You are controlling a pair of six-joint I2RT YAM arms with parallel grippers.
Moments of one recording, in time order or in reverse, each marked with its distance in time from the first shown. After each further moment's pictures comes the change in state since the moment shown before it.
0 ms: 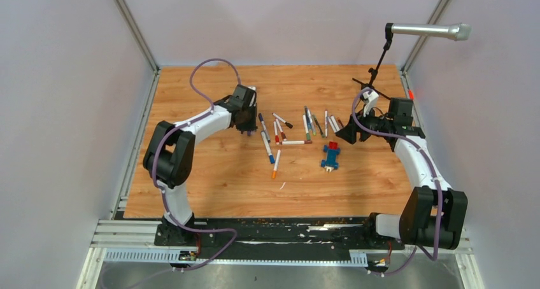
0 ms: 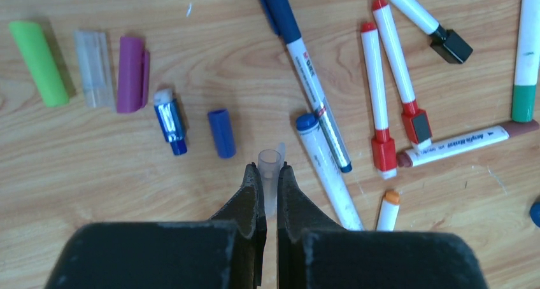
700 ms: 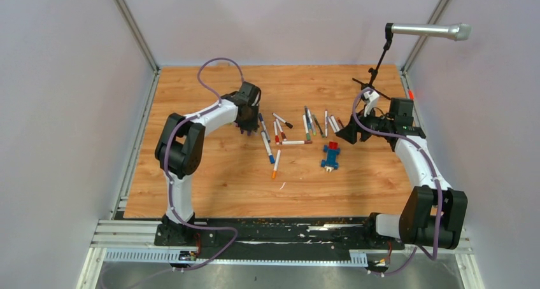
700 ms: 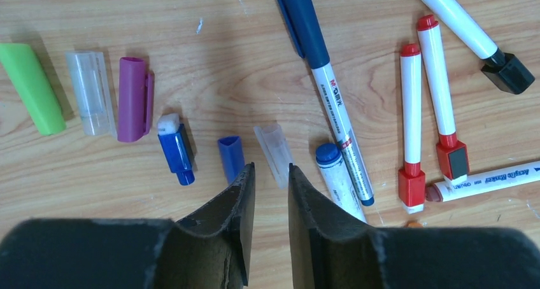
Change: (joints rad) left arm -0.008 0.175 0.175 -0.121 -0.039 0.005; right arm -0.007 0.006 -0.001 0.001 -0.006 0.000
